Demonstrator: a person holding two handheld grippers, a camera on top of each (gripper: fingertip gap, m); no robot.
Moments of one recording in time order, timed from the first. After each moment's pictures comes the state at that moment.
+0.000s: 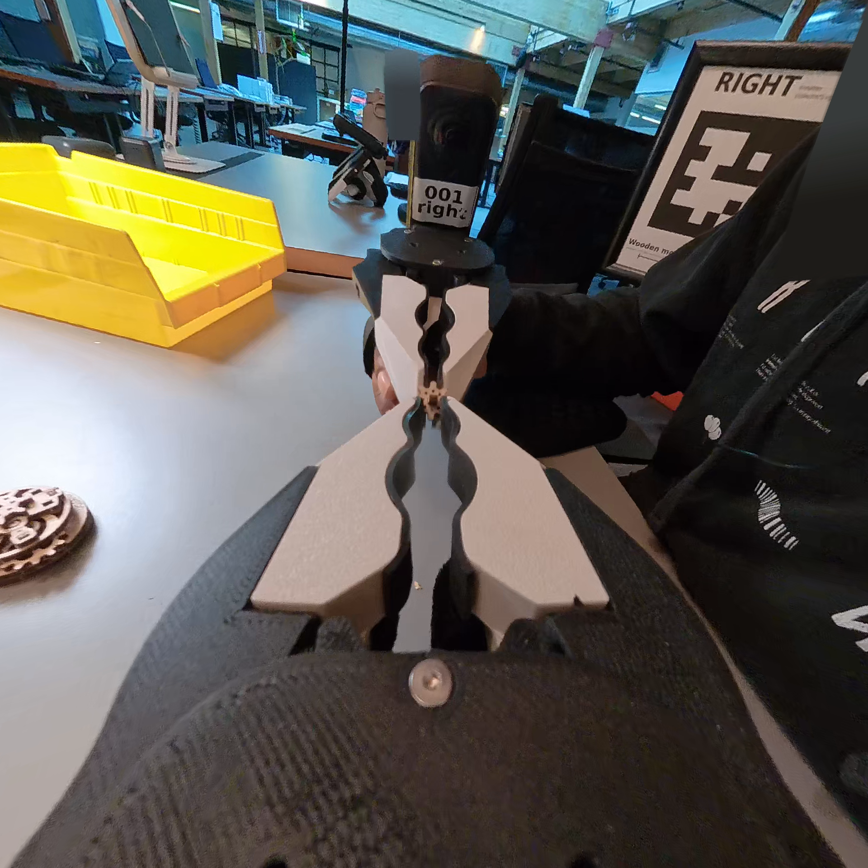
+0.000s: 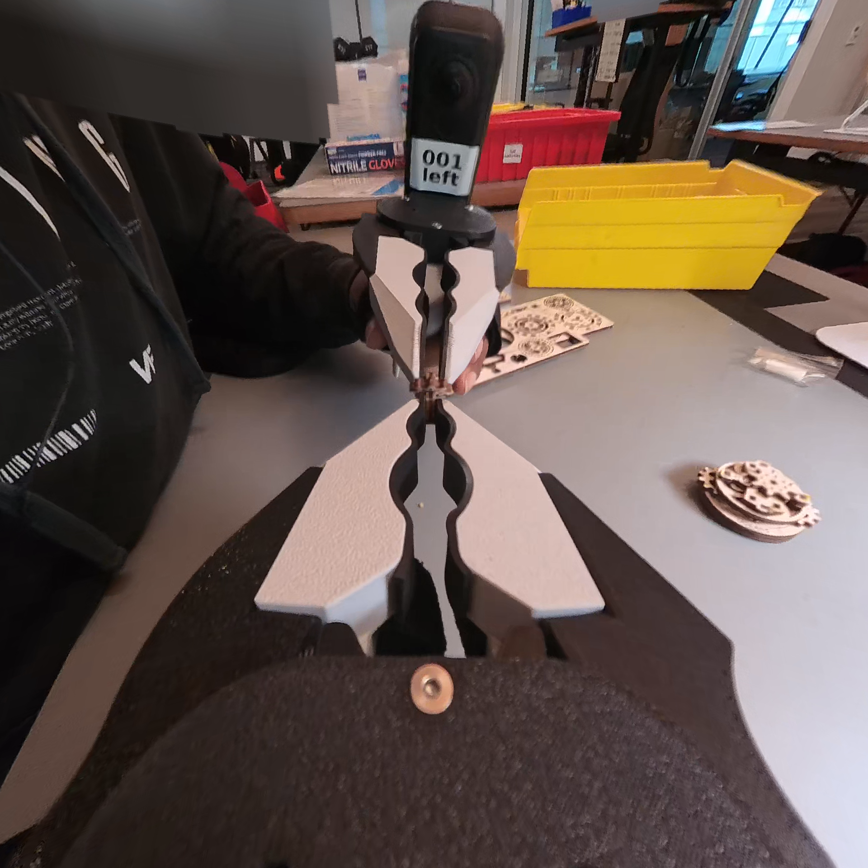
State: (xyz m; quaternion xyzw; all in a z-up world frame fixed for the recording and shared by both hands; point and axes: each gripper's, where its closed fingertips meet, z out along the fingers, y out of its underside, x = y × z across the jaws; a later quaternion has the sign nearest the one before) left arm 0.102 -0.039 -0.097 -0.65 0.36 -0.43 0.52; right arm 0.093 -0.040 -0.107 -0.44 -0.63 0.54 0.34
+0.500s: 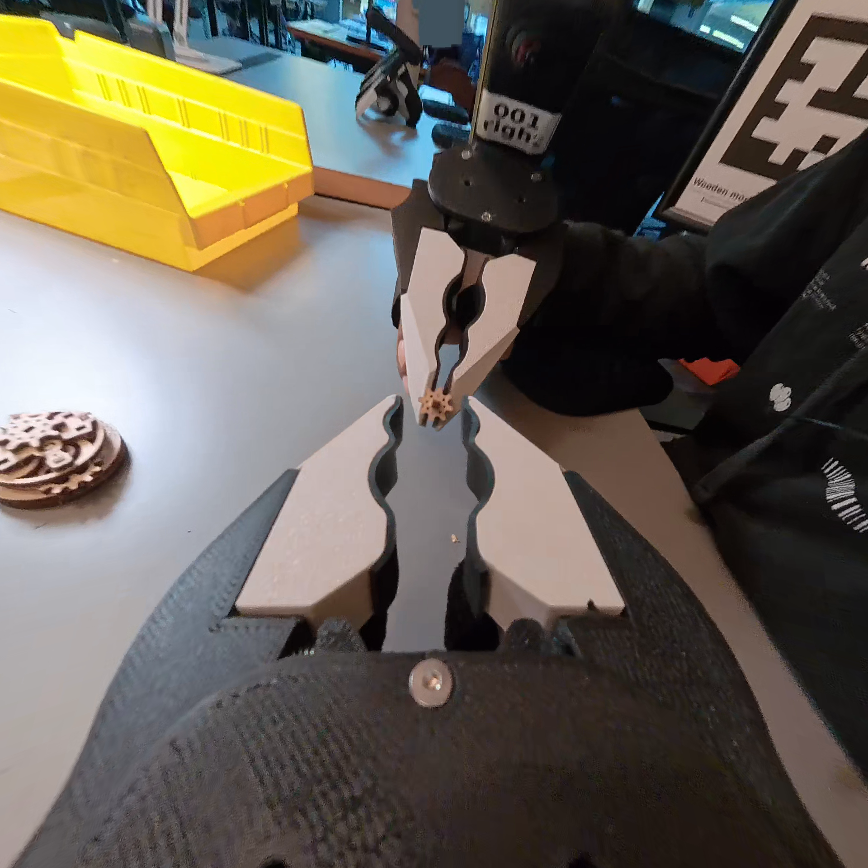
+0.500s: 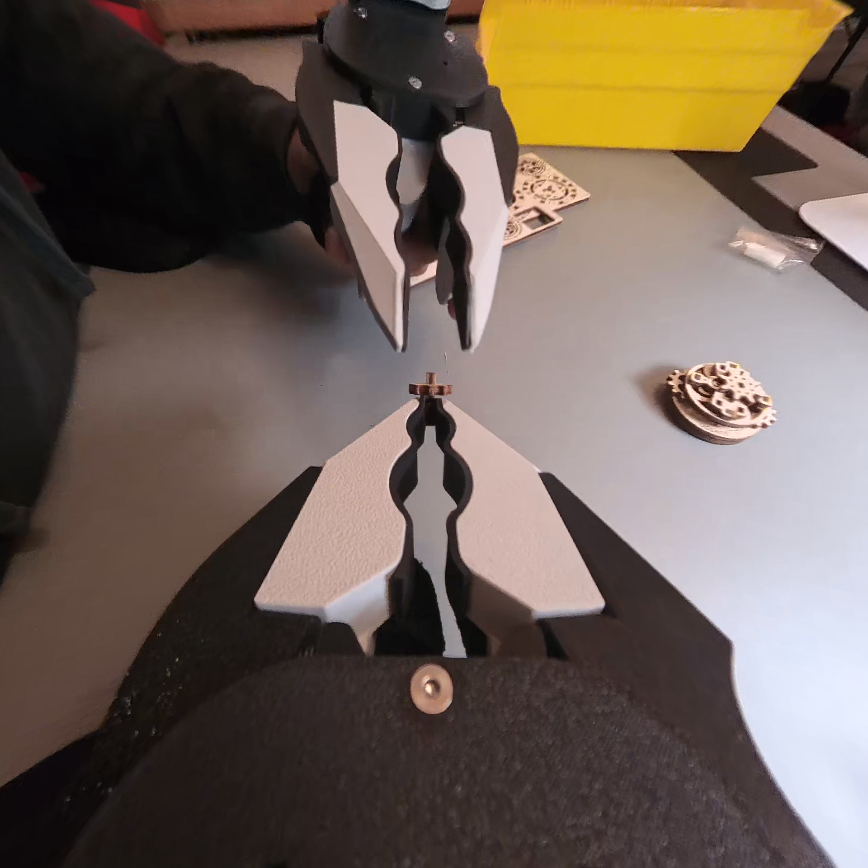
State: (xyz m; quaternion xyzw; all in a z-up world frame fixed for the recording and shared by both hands) left arm 0.091 -0.022 -0.129 -0.70 0.35 -0.39 0.47; right arm 0.091 -0.022 -0.153 -0.50 -0.69 0.42 0.32
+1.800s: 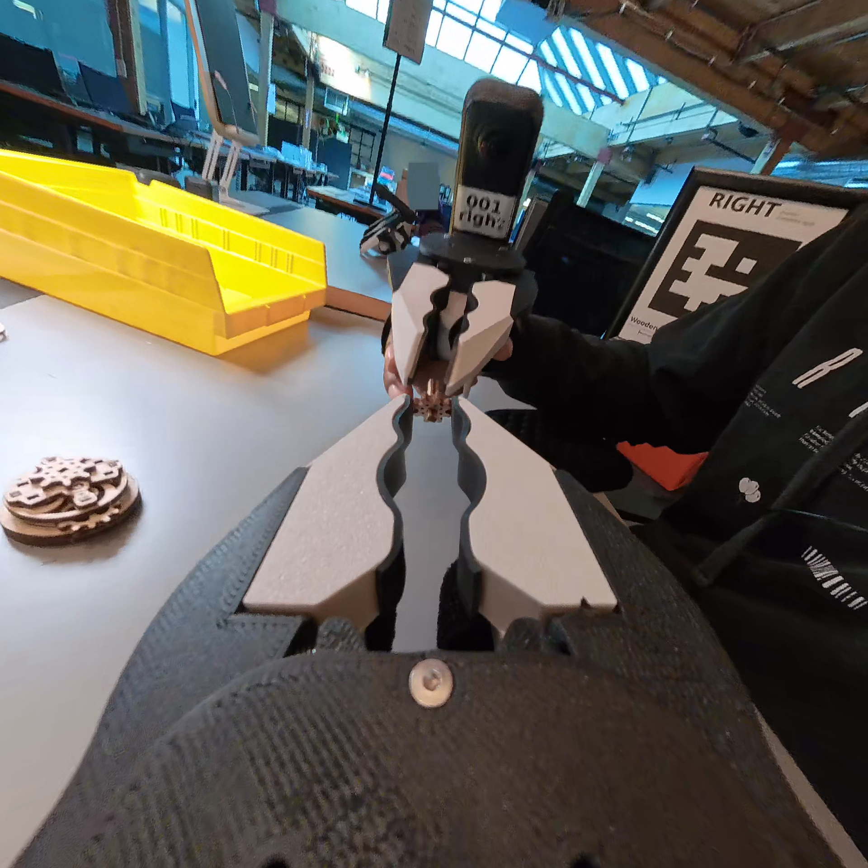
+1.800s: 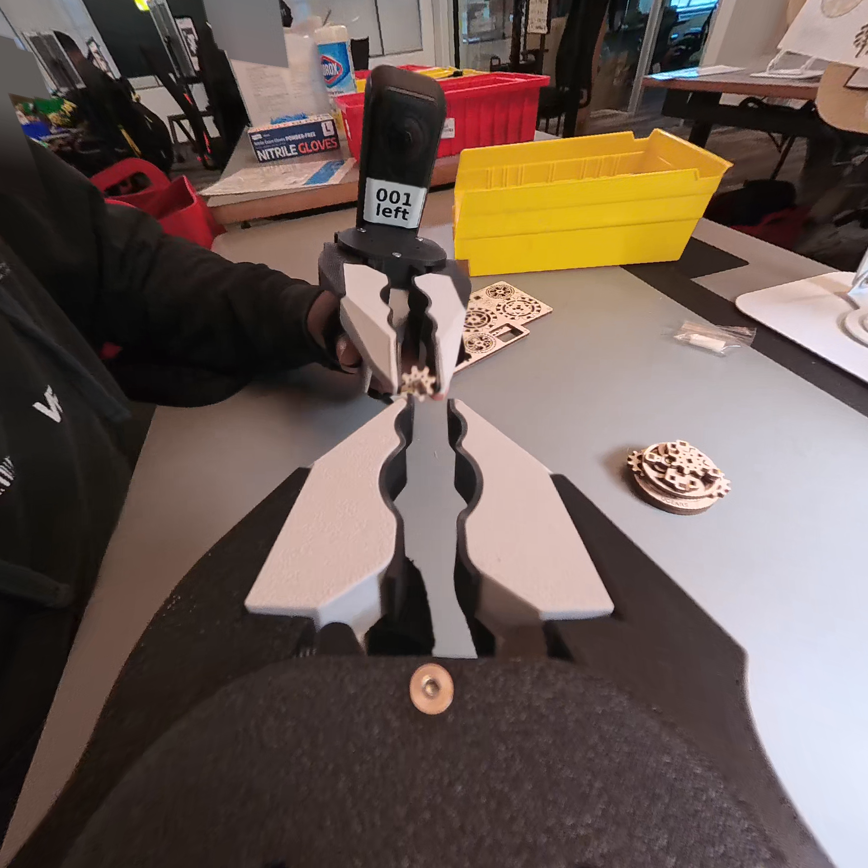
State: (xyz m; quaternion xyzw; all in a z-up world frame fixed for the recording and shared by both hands) left arm 0.074 -0.017 -0.092 -0.64 0.28 -0.47 0.54; right arm 0.077 -0.010 -0.092 -0.50 -0.61 0.51 0.34
